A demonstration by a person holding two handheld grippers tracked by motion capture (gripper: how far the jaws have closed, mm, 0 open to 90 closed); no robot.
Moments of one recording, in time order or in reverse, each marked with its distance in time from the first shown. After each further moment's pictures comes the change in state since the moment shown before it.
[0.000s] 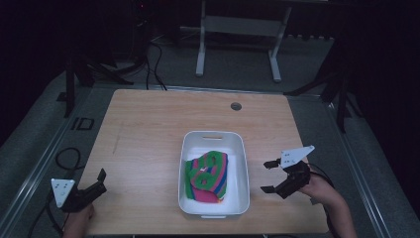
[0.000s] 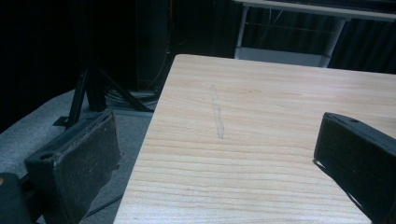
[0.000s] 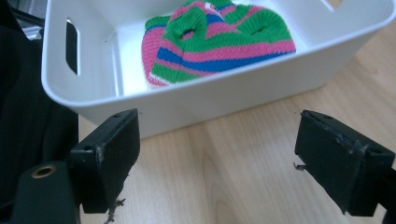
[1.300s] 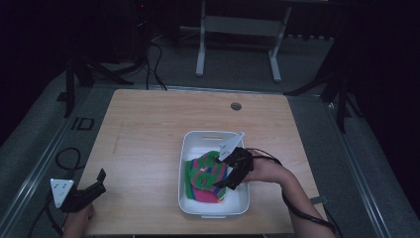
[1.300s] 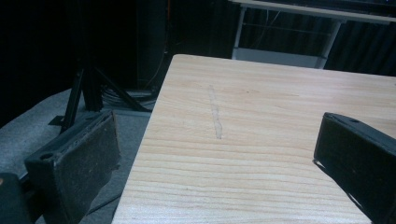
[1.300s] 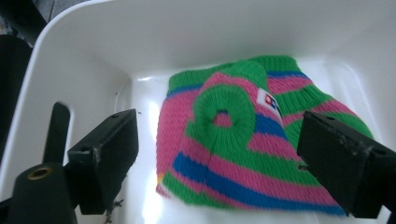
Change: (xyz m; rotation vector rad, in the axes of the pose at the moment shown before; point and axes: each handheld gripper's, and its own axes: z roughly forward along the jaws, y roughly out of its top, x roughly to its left) left arm 0.002 0.000 -0.001 0.000 -0.013 -0.005; right arm 0.011 0.110 0.110 0.163 0.159 -0.151
